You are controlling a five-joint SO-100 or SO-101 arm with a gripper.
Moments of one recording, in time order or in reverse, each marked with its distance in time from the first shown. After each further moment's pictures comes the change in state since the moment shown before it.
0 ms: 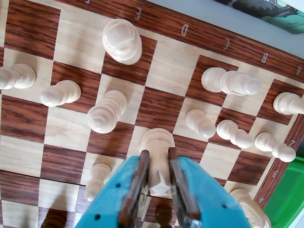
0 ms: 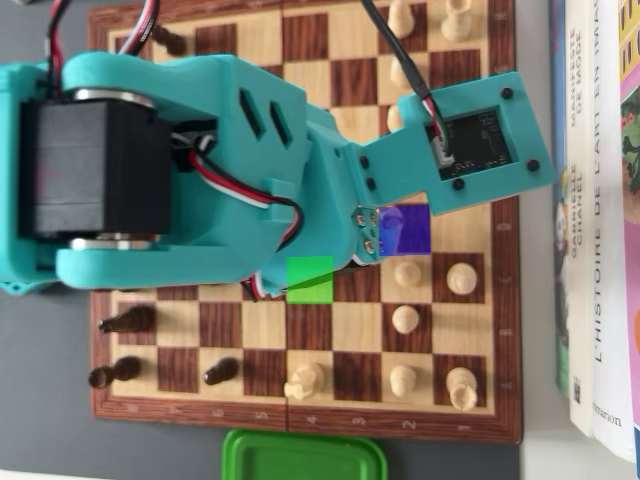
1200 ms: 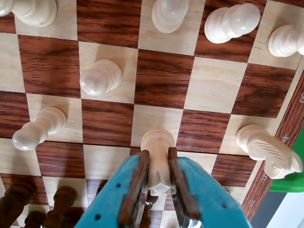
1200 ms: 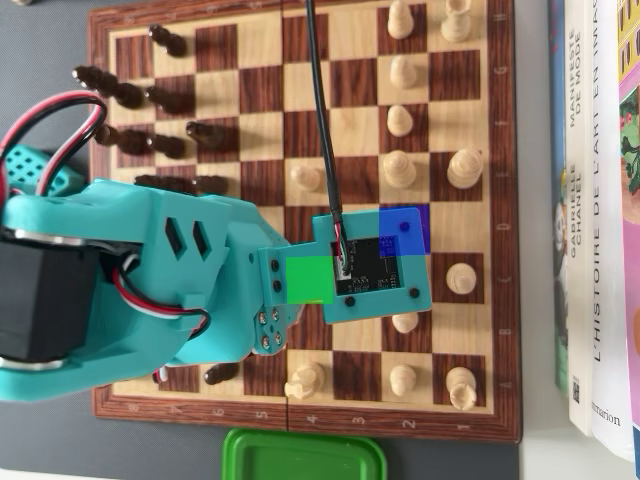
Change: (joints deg) arm 9.6 13.4 24.0 -3.9 0.0
